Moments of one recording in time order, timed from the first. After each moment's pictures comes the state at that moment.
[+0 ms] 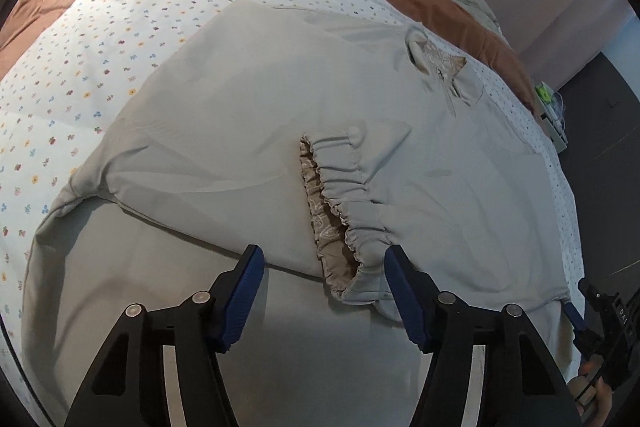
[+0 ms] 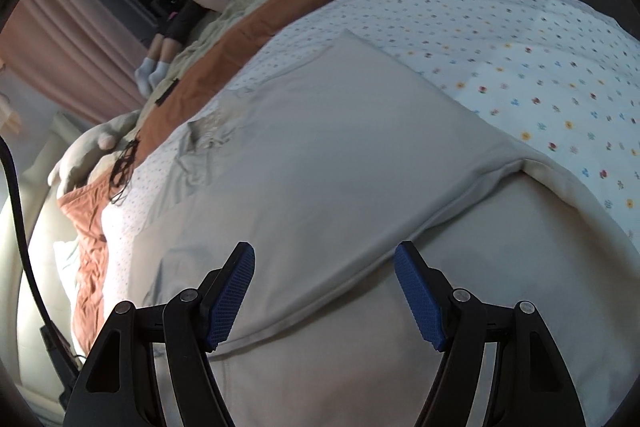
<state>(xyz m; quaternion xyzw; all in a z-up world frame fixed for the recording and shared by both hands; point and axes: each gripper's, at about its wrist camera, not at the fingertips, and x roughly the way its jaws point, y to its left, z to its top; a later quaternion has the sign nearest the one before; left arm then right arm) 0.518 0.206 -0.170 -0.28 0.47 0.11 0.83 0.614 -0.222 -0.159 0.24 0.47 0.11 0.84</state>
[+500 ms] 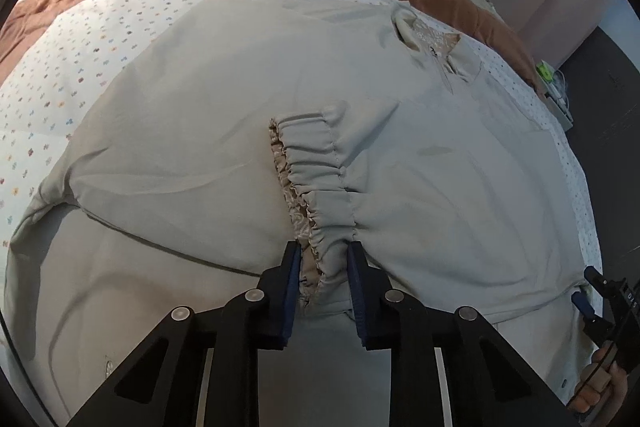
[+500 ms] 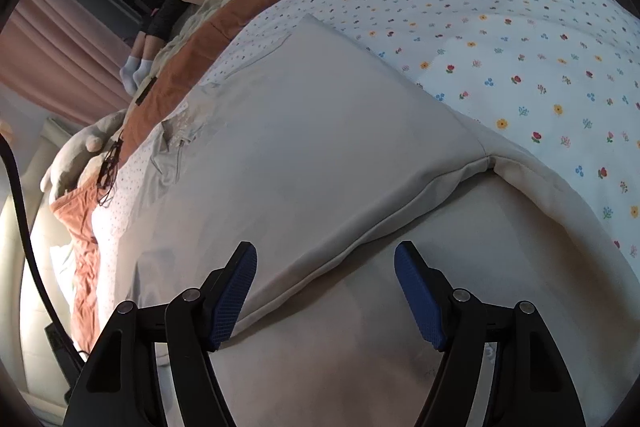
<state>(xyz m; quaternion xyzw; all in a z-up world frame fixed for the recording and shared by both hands) 0.536 0.182 -0.179 -0.23 0.48 0.11 0.84 0.629 -0.253 -0.190 0.25 0.49 0.10 0.83</state>
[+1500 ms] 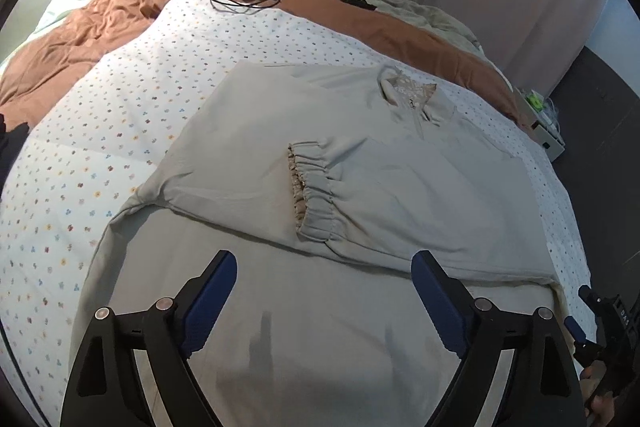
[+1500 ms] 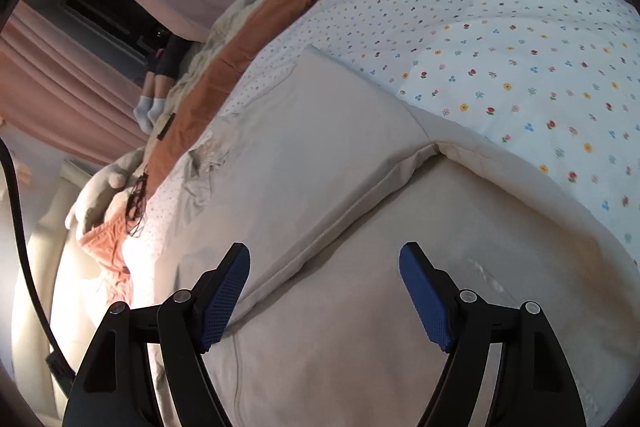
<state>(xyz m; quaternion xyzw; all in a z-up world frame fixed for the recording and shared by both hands) 0.462 0.168 -0.099 -0.22 0.41 0.14 0.88 0.566 -0.270 -0.152 0.31 0.45 0.09 0.83</state>
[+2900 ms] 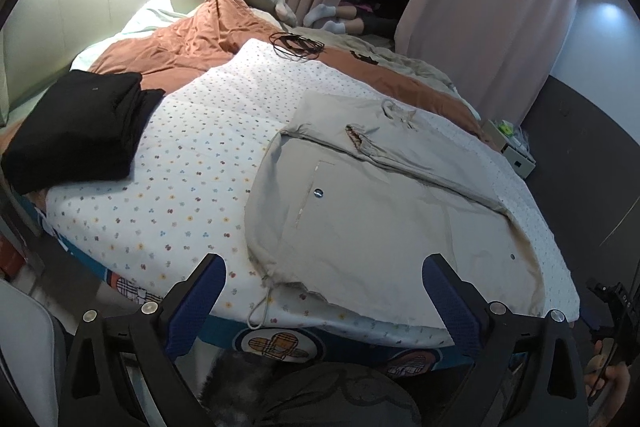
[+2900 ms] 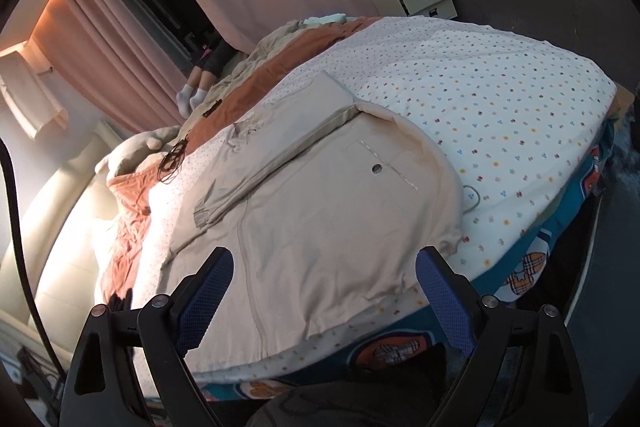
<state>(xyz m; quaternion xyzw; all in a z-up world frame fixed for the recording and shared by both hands) 0.115 0.145 -0.050 -0.22 0.31 0.15 0.91 0.273 -0.346 -0.078 0.25 0.39 0.12 0.88</state>
